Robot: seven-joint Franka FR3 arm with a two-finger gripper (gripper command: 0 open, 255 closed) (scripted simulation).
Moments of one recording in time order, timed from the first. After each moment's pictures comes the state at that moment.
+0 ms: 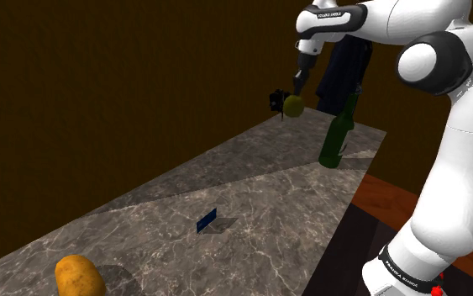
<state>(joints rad) -0.13 0.25 -0.30 -1.44 0.13 1.73 -0.64</state>
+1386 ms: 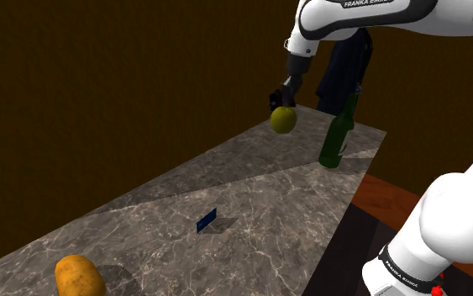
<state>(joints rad) 0.07 -0.21 -0.13 -1.95 0.01 1.80 -0.26</state>
